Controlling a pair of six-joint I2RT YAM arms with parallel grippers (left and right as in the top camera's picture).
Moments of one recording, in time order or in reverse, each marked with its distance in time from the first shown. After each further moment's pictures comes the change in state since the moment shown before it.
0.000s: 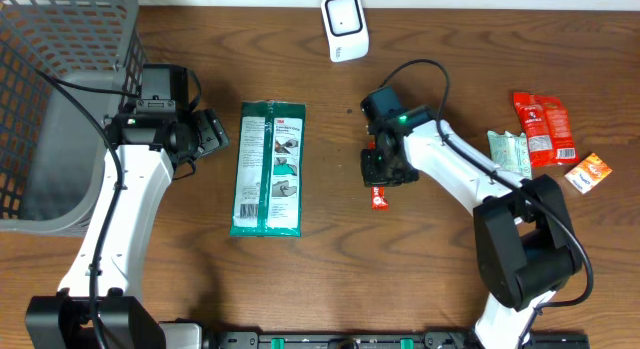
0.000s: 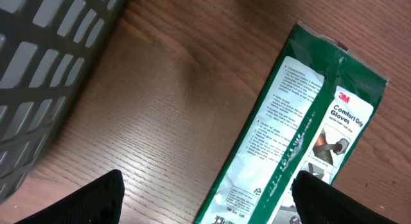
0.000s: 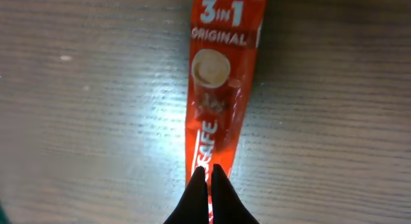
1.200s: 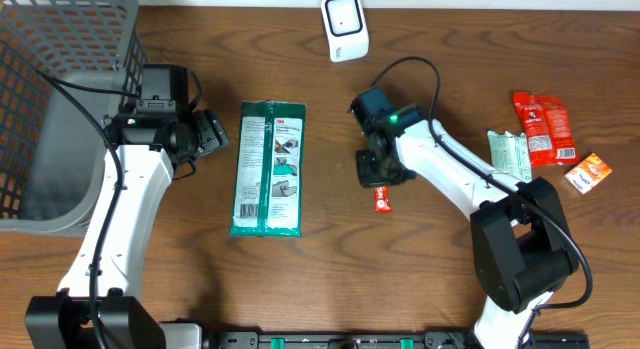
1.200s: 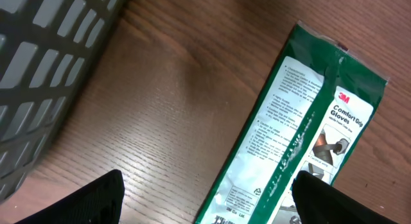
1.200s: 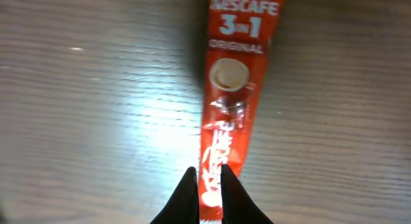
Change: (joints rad) left arm 0.000 0.000 0.000 0.000 0.000 0.000; right arm 0.041 0.000 0.050 -0.072 0.051 0.006
